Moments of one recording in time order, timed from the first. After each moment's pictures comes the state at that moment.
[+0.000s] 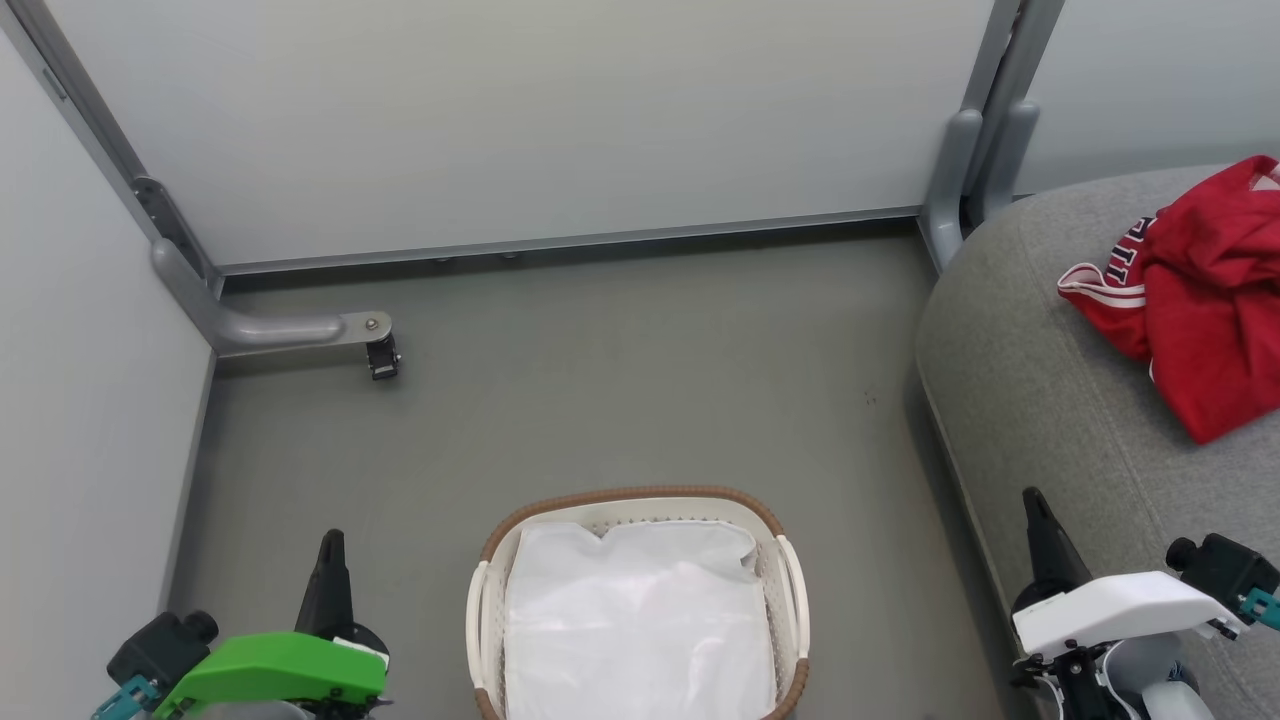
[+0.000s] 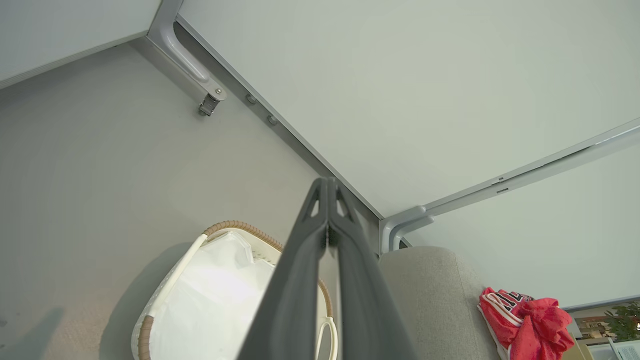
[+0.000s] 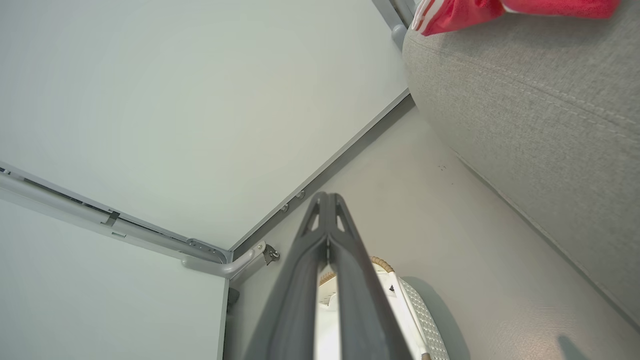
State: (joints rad) left arm -0.02 0.06 -0.06 0.28 -0.99 -0.07 -0.10; right arm -0.07 -0.04 -0.04 0.30 0.85 0.13 -0.08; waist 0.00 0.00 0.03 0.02
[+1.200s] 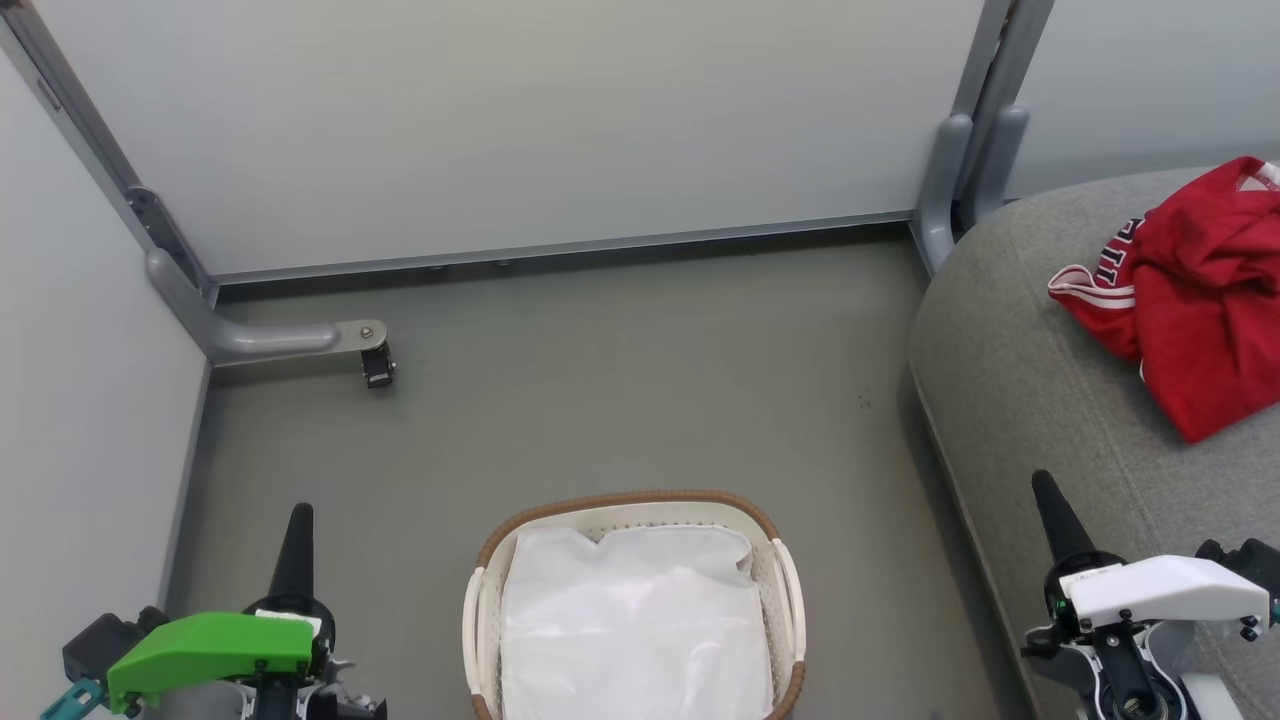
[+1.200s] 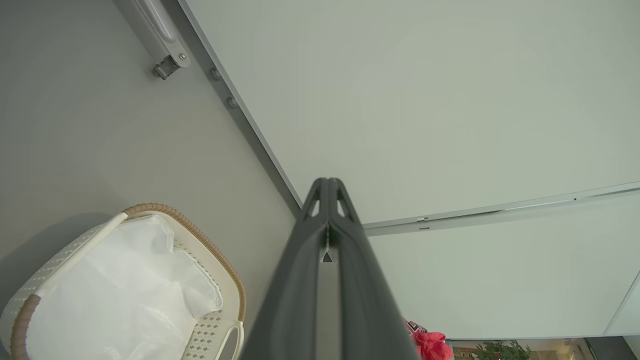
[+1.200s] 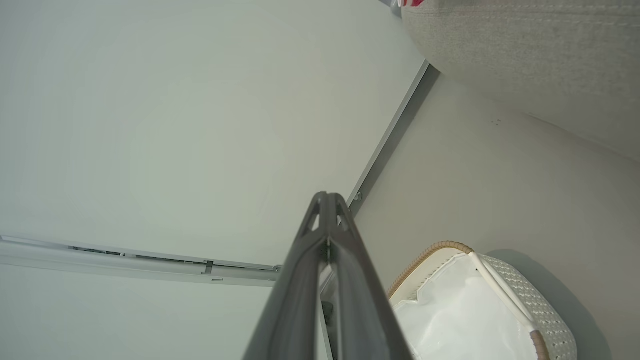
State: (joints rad) left arm -0.06 0.06 0.02 0.26 -1.32 -0.10 0.00; right arm -0.09 -0.04 -0.08 0.27 1.24 0.13 0.02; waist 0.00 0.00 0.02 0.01
